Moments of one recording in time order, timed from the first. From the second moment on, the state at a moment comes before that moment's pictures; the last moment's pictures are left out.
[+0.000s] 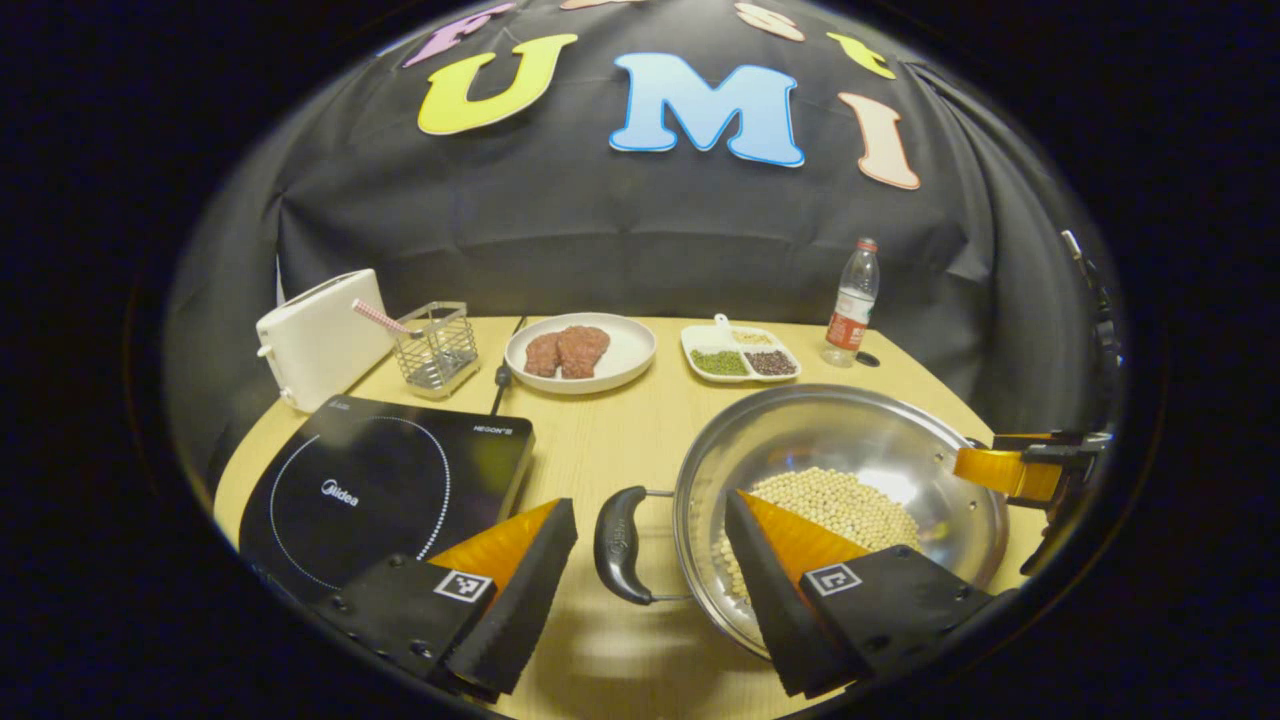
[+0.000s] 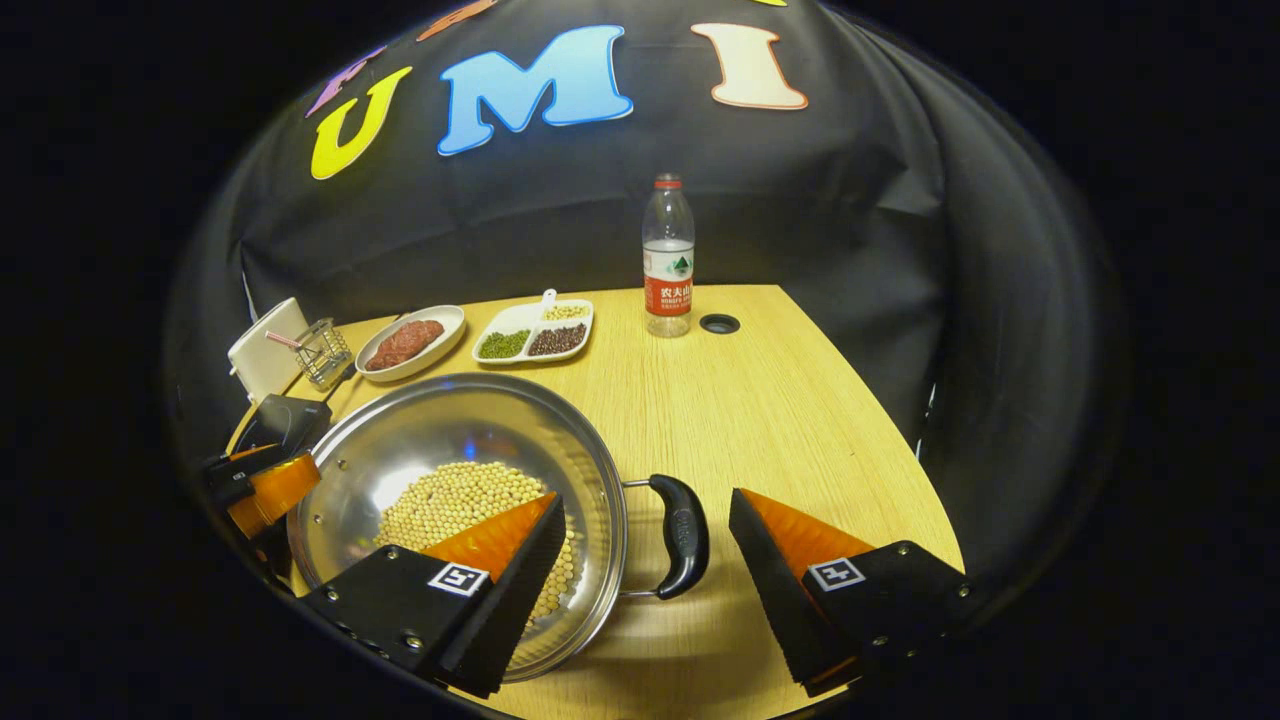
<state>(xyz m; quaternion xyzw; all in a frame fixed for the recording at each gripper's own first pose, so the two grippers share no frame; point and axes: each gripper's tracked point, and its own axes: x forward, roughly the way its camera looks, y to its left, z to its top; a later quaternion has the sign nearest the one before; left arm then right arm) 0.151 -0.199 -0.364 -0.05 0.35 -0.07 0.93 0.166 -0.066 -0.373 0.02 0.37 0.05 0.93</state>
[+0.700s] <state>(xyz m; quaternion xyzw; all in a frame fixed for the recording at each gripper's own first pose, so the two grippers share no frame) 0.157 -0.198 -0.374 -0.03 0.35 -0.06 0.93 0.166 -0.066 -0.388 0.01 0.39 0.05 0.92</state>
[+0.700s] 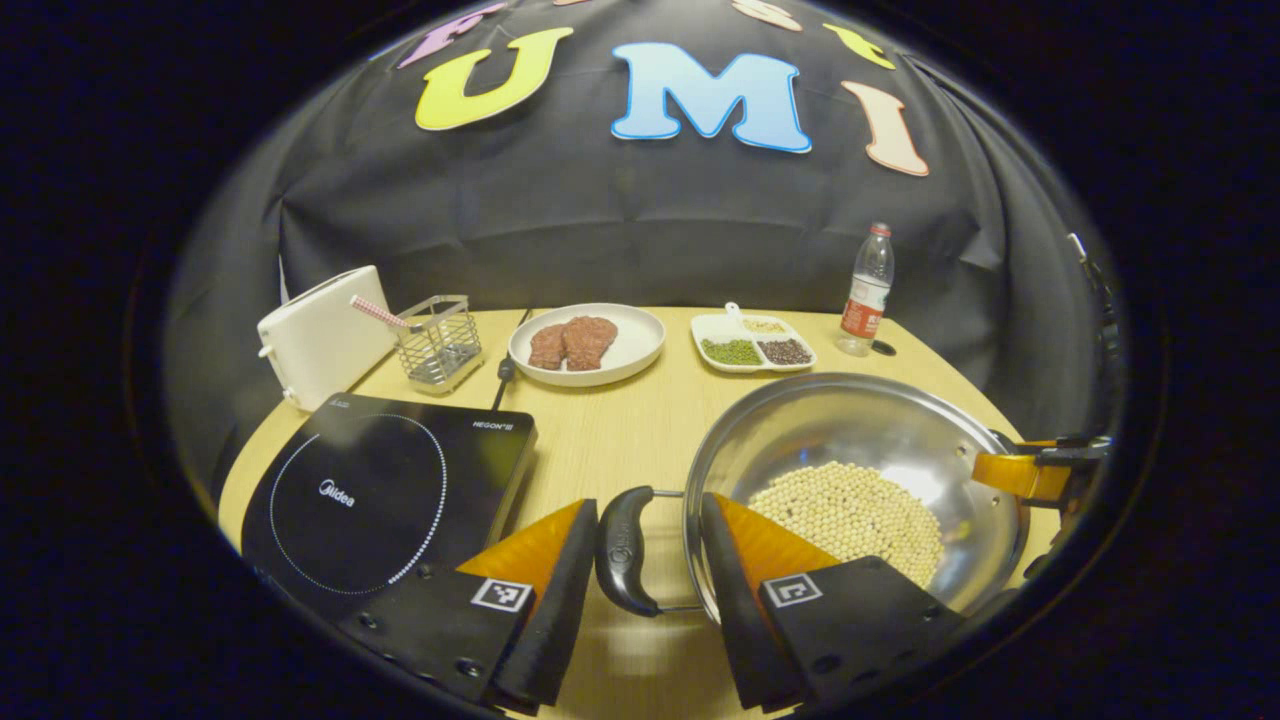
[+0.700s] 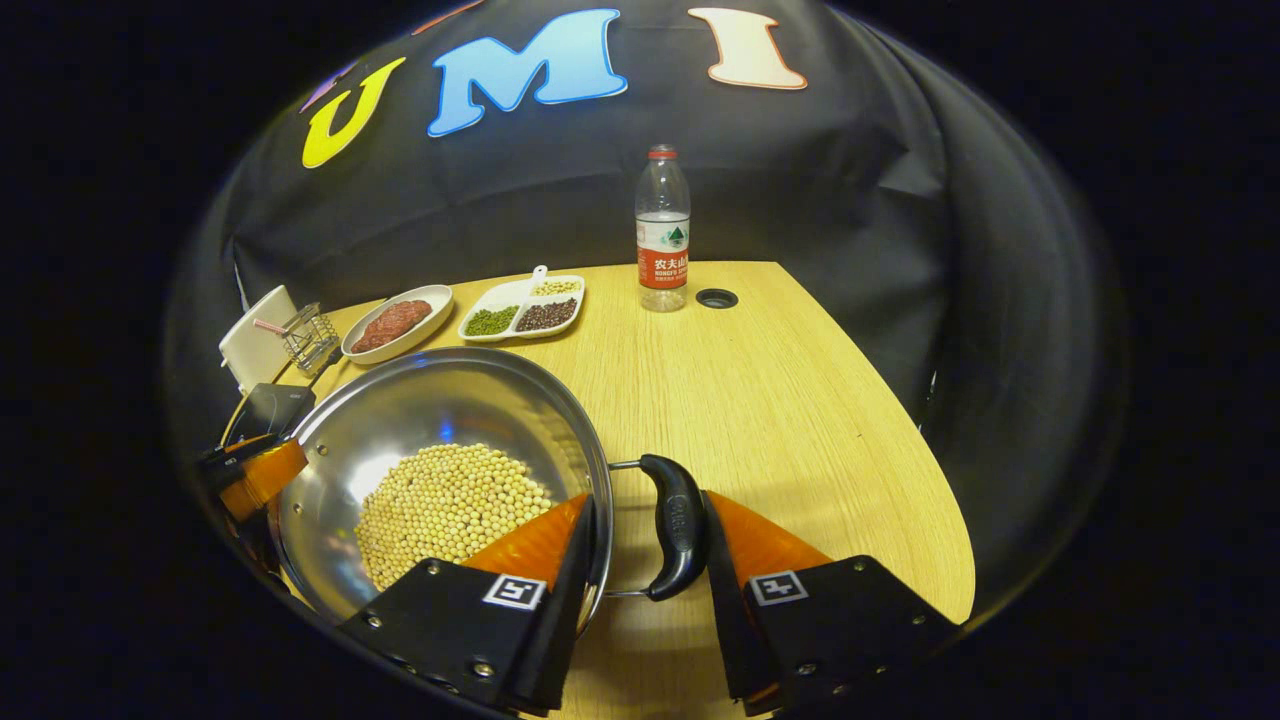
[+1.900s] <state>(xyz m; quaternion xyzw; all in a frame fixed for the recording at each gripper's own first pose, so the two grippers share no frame) 0.155 -0.201 -0.381 0.00 0.37 -0.05 0.93 0.165 -0.064 -0.384 -0.01 0.38 0.06 0.92</state>
